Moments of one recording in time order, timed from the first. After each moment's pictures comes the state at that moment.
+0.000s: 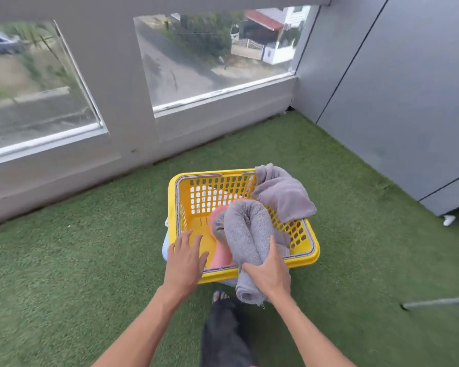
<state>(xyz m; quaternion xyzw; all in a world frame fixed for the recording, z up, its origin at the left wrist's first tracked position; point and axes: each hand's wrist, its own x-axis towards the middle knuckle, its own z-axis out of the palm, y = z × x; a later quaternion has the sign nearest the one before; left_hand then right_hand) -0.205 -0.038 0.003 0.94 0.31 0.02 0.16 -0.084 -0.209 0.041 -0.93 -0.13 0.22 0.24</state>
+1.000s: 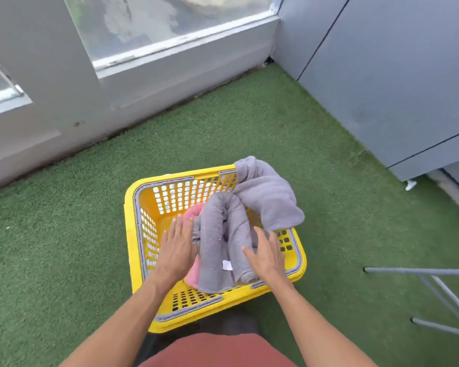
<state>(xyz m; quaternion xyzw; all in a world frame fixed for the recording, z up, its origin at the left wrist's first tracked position) -0.069 0.043 -0.040 0.93 0.26 -0.11 0.24 0.059 -0.142 -0.004 -0.95 -0.13 0.26 0.08</state>
